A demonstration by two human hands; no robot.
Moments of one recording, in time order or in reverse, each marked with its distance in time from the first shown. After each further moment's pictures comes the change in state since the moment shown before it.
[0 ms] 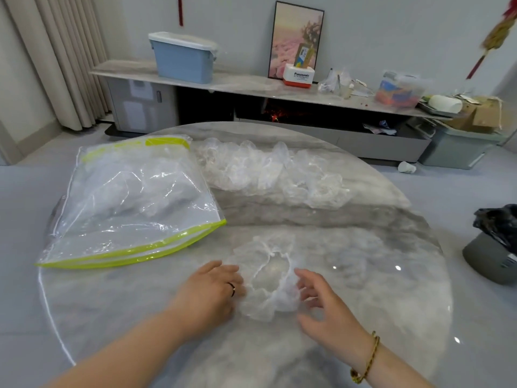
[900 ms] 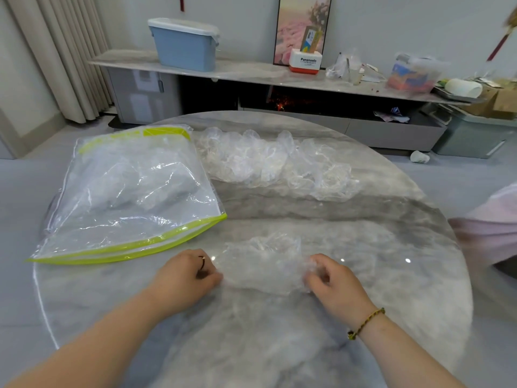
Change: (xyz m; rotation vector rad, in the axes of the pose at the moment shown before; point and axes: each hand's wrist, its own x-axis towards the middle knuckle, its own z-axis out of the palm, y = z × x) left_hand -0.003 -0.026 -0.003 -0.427 -0.059 -0.545; right_hand 0.041 0.023 -0.014 -0.132 0.136 0.036
